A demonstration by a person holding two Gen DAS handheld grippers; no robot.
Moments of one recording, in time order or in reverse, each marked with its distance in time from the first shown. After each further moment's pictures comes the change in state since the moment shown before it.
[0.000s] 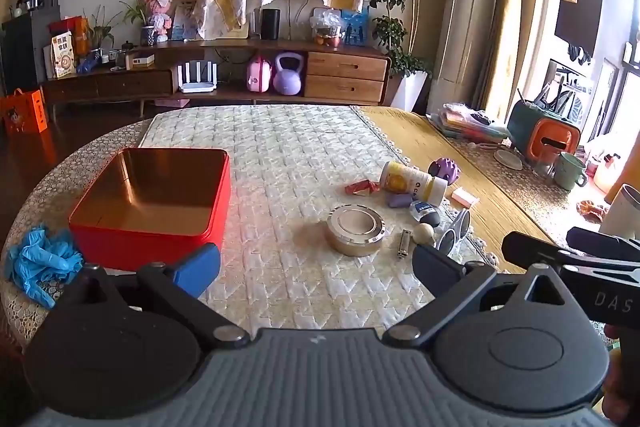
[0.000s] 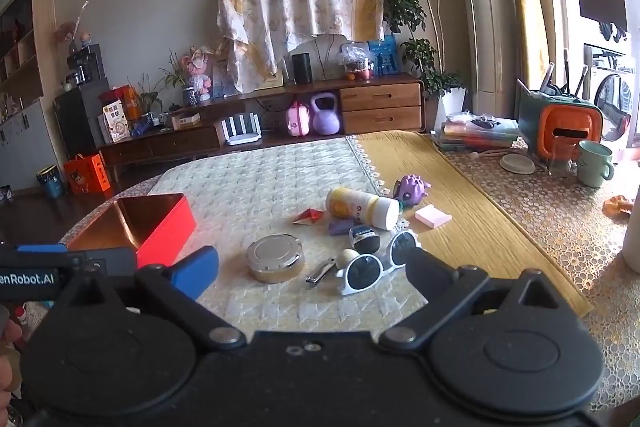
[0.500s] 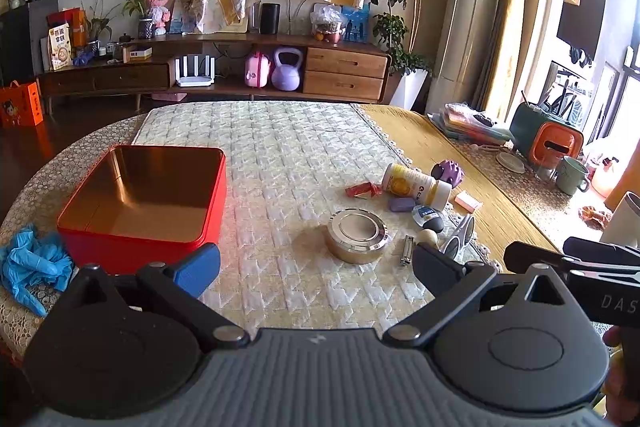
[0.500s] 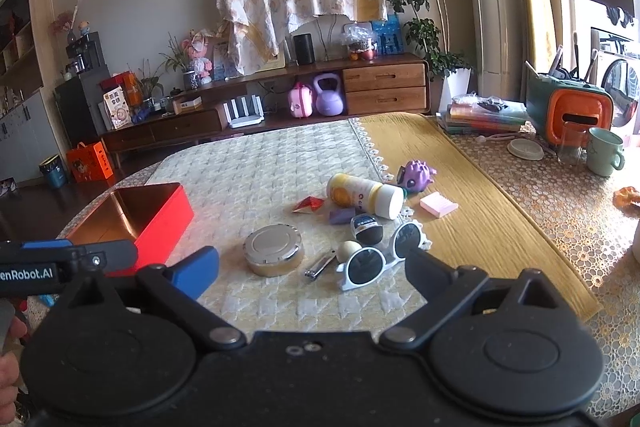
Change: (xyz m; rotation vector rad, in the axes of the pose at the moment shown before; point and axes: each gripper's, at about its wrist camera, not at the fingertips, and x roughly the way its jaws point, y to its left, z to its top) left arm 0.015 0.005 0.007 -0.012 0.010 -0.007; right arm 0.017 -0.009 0.008 0.018 0.065 0.024
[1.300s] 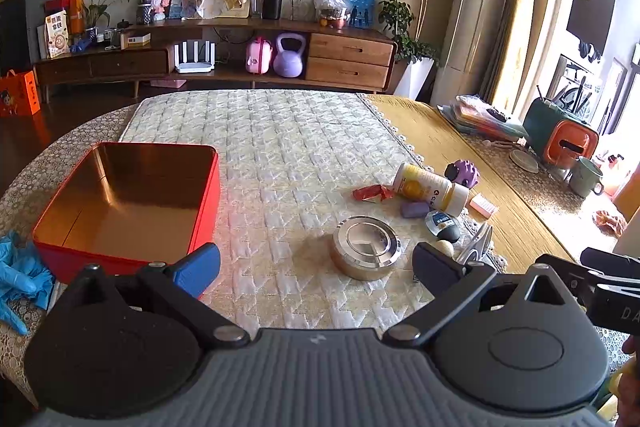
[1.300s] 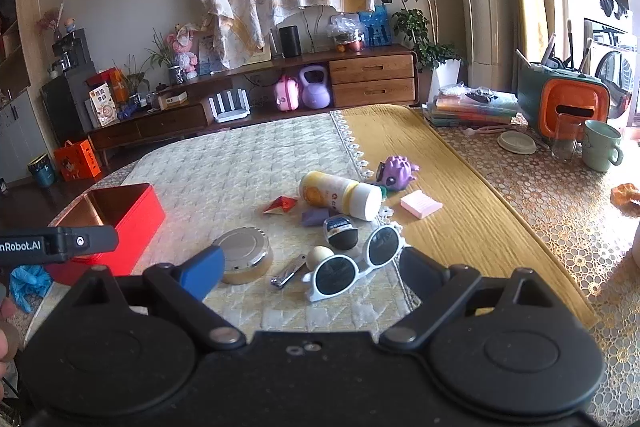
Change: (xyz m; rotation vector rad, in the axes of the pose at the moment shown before) left arm 0.049 0.004 0.021 -0.006 0.053 0.003; right arm 0.029 -0.030 0.007 0.012 0.023 -0.031
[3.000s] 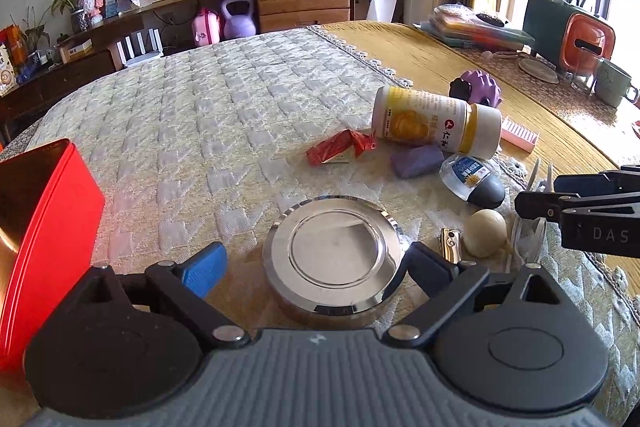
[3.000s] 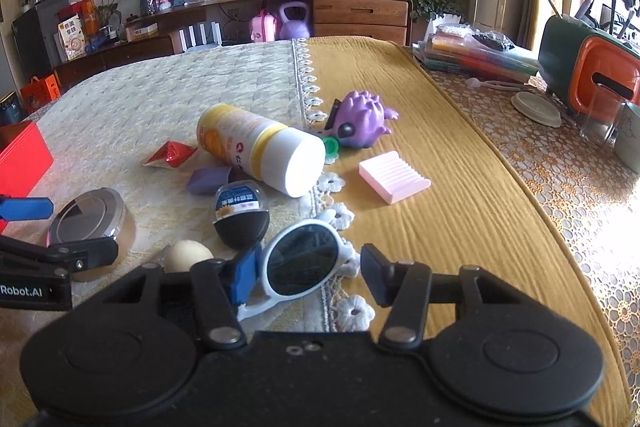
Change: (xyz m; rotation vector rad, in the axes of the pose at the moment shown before) left arm 0.167 -0.053 -0.014 0.223 0.110 -0.024; right arm 0.153 -0.061 -0.003 -0.092 0.173 -0.068
